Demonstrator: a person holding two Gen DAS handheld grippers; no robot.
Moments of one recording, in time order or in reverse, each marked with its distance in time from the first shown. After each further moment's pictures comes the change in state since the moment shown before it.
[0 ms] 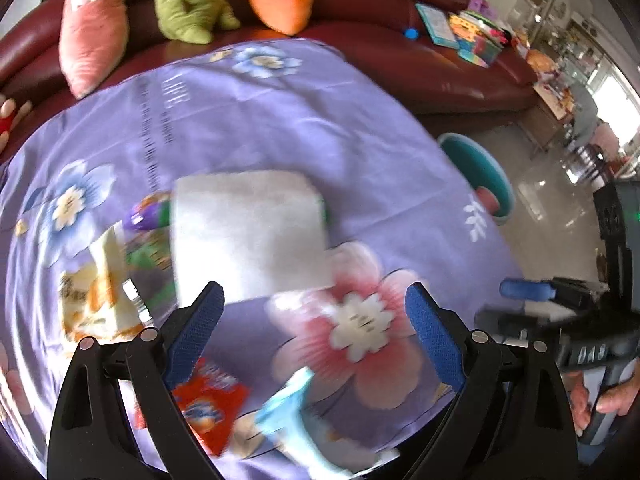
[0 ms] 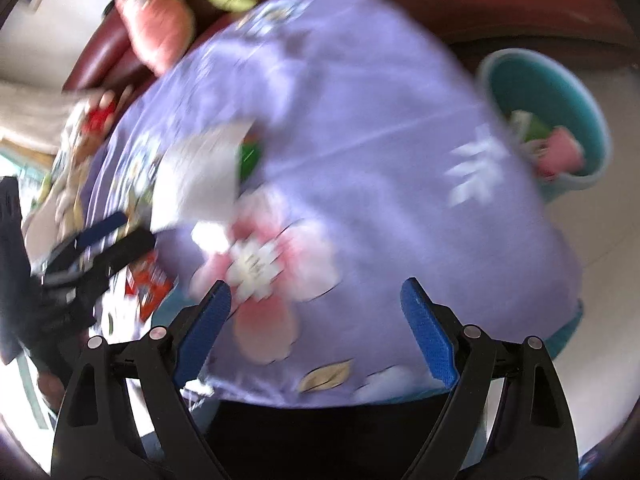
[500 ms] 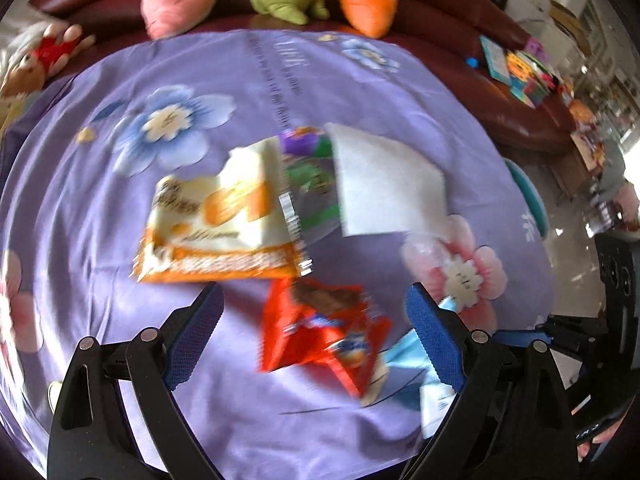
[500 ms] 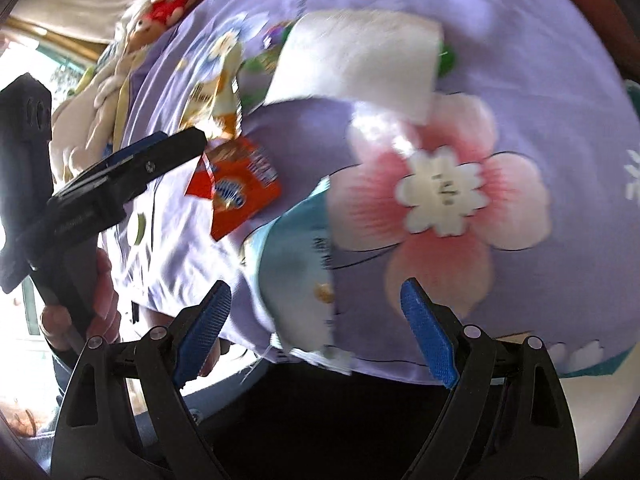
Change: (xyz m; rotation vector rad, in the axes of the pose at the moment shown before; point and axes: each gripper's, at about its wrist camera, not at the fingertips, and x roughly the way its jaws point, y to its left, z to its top) left arm -0.027 0.113 -0.064 -0.206 -0.014 0.055; right arm 0.061 0.120 -0.046 -0.246 0.221 0.097
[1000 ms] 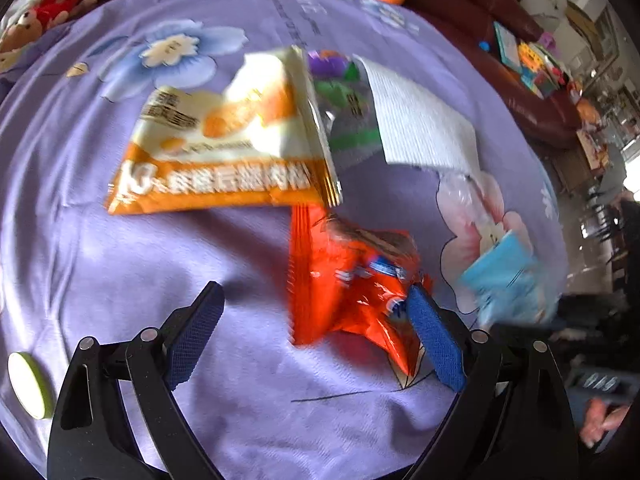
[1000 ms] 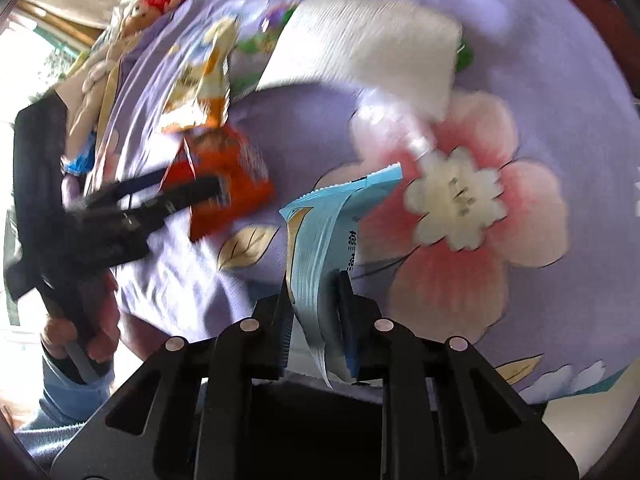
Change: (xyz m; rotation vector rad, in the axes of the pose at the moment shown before) left arm 0.044 0.013 -0.030 -0.036 0.102 -0.031; right arm 0.019 0.001 0.008 -0.030 -0.040 -0.068
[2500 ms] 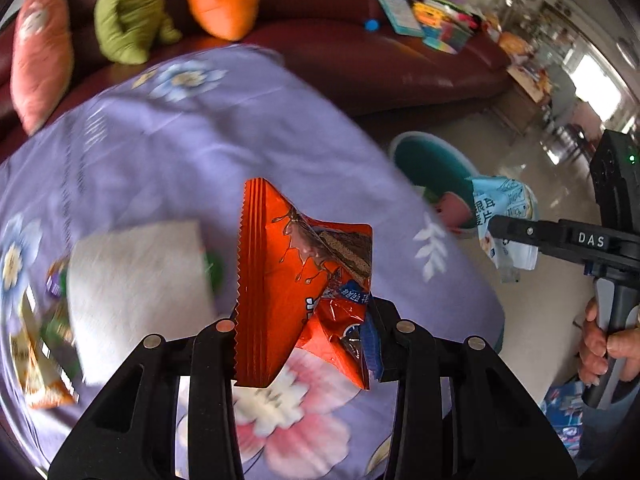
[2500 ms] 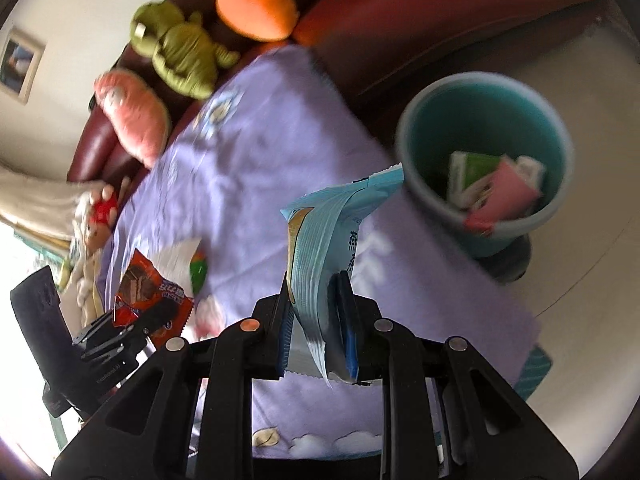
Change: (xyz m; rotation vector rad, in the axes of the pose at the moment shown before) left arm 0.025 -0.249 0.096 0.359 -0.068 -0.090; right arm -0.149 -0.265 -0.009 0.493 -0.425 0.024
